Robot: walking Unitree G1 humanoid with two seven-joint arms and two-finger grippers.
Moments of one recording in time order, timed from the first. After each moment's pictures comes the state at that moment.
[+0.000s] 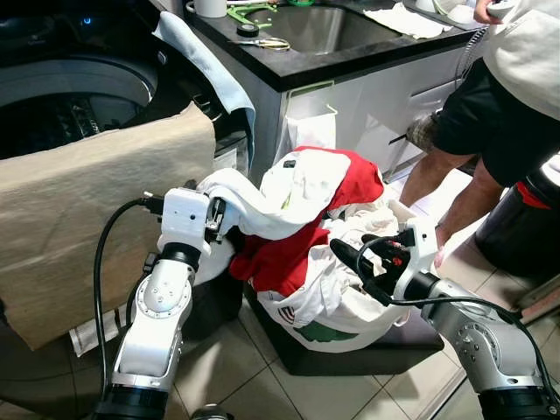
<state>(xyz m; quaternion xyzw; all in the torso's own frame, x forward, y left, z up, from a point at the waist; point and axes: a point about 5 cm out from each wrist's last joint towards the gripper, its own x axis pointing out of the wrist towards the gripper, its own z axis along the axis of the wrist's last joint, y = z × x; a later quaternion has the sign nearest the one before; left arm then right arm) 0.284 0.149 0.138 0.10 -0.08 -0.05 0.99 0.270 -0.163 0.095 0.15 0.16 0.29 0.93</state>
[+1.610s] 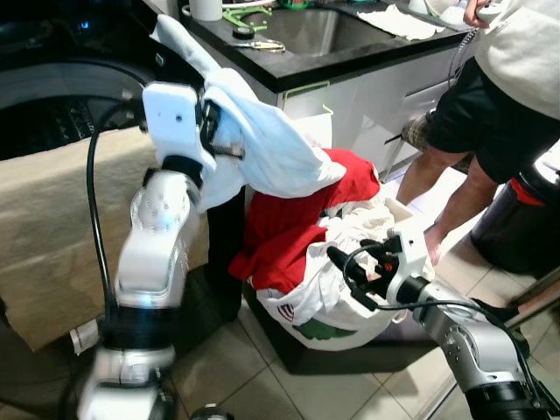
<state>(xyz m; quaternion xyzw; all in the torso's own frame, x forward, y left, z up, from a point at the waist) 0.340 0.145 0.245 0.04 -0.18 -0.06 0.98 0.275 -0.159 0.078 0.11 0.17 0.27 0.94</state>
